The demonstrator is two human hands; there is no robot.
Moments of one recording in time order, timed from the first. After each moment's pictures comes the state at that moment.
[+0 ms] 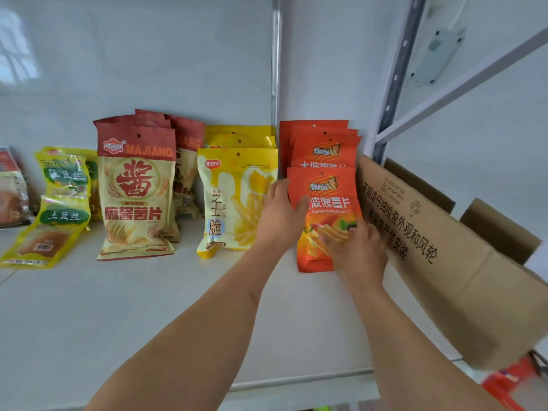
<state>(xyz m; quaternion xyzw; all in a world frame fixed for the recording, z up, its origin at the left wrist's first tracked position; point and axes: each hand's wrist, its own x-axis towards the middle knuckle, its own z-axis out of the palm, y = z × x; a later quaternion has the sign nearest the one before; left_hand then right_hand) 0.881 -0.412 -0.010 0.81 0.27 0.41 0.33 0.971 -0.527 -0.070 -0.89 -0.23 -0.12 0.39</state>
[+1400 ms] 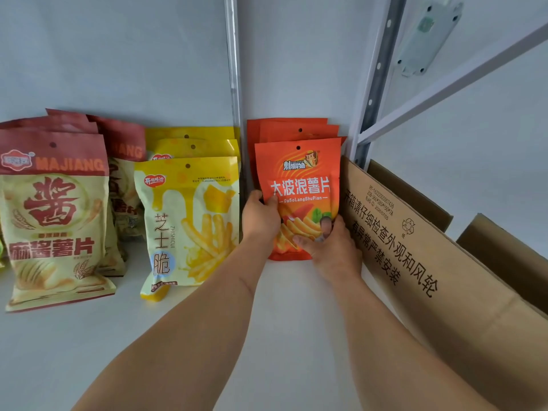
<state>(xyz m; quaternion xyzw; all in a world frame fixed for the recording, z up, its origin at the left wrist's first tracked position) 0.973 -0.367 -0.021 0.67 0.39 0.37 0.52 1.044 -0.481 -0.071 -0.89 -0.22 0.01 0.39</state>
